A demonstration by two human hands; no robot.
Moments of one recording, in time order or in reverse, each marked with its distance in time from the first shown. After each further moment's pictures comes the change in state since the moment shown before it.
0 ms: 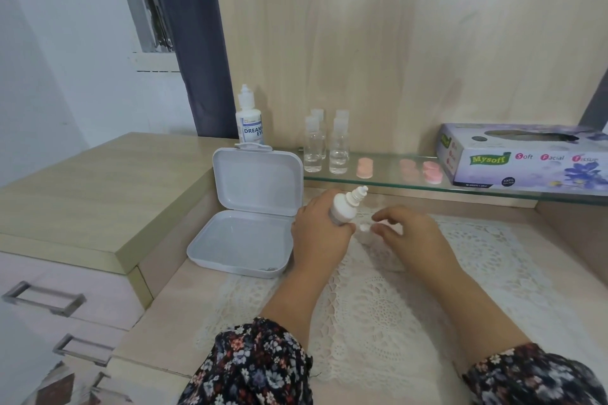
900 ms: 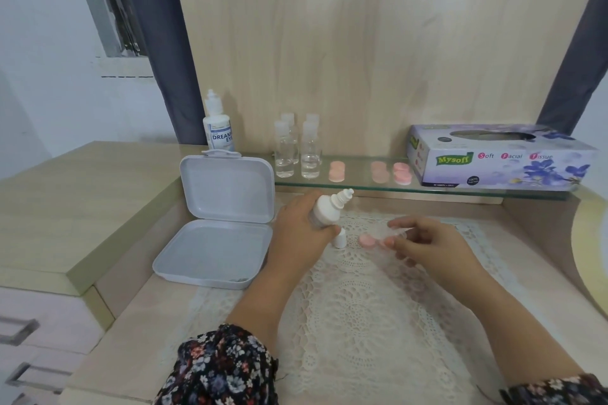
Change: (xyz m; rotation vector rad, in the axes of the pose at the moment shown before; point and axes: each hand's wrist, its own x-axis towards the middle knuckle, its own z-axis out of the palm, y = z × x) left_hand 0.007 0.003 0.000 -0.102 -0.144 0.088; right_hand -0.023 0.033 -0.048 0.419 -0.058 0.258
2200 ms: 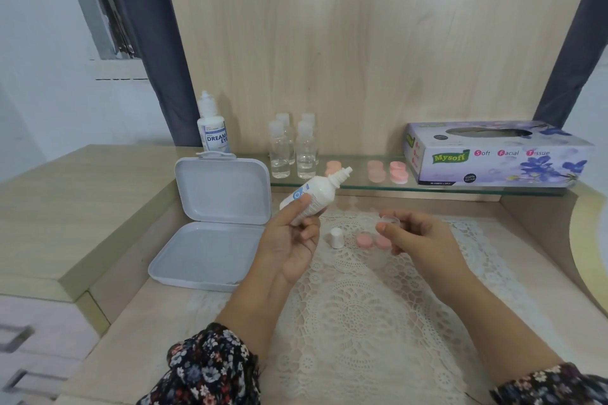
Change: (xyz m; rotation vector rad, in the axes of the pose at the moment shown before) left_hand 0.003 0.018 -0.008 -1.415 -0.008 -0.673; right_hand 0.003 -0.001 0.016 0.320 0.083 -0.056
